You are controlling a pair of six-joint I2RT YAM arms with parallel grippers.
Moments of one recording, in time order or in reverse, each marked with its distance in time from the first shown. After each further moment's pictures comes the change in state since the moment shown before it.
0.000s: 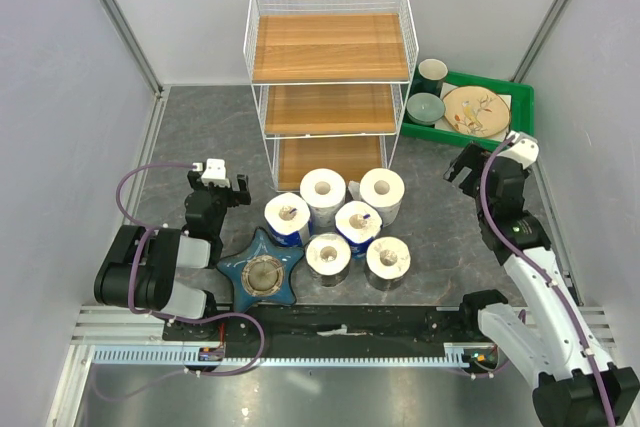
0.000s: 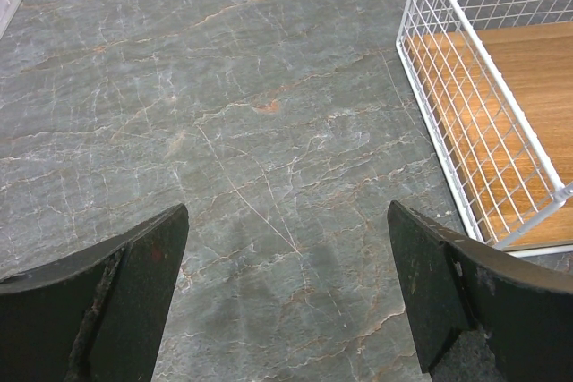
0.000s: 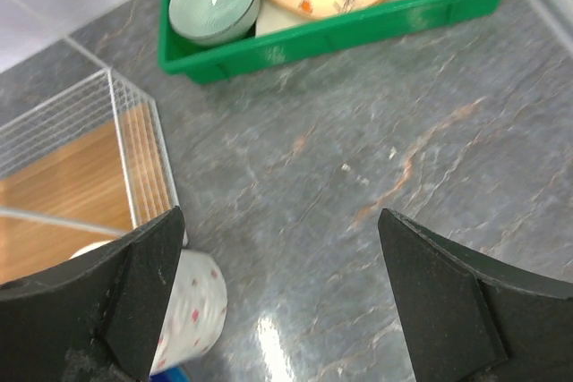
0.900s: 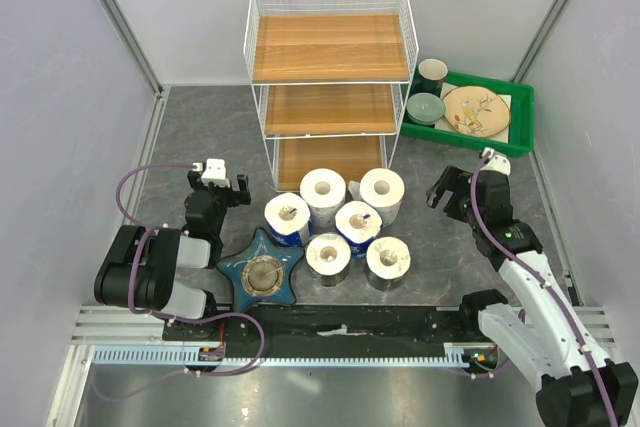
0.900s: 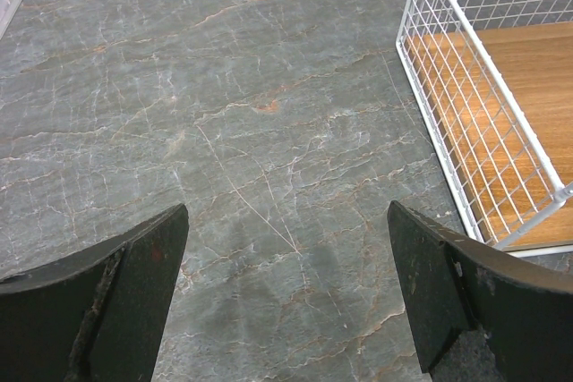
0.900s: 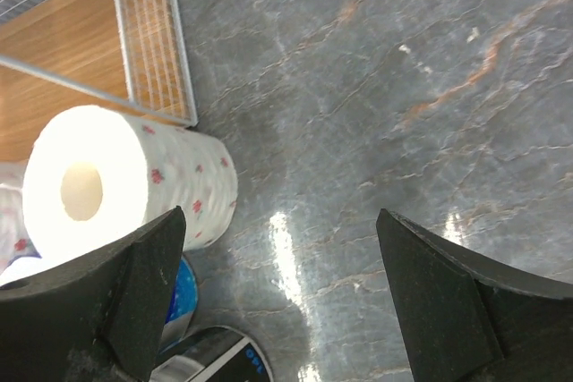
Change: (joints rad) left arm 0.000 0.000 0.000 0.000 0.000 0.000; right arm 0.022 -0.021 -0.104 -0.106 -0.252 0.032
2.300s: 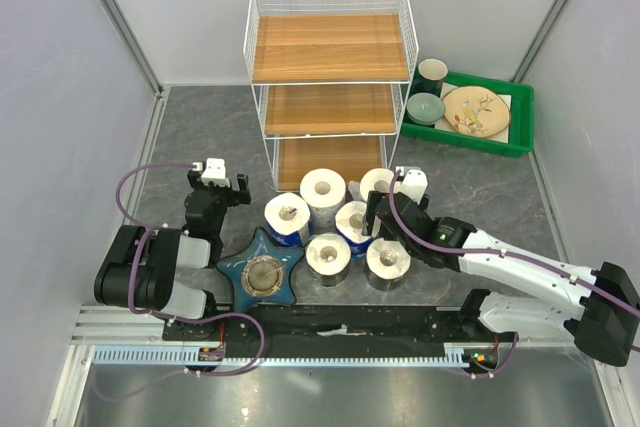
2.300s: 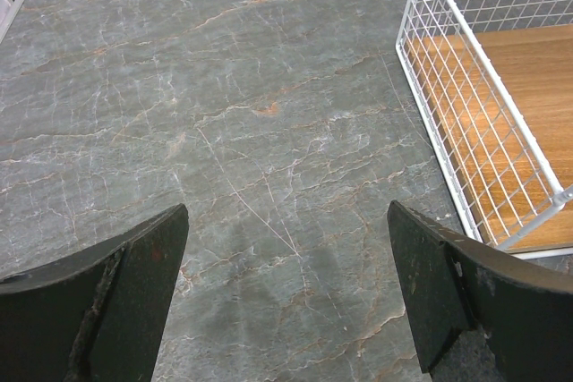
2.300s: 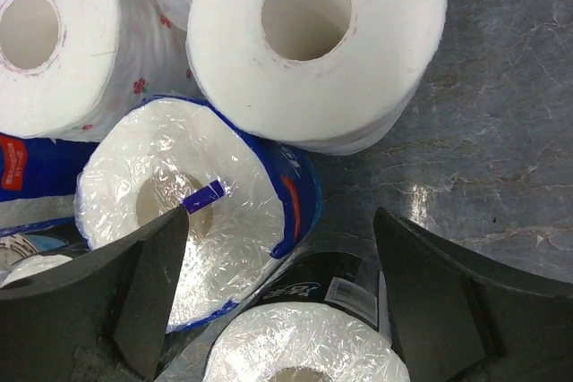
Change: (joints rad) left arm 0.000 0.000 0.003 0.000 0.000 0.000; right arm 0.759 0.307 0.102 -0.003 0.404 0.294
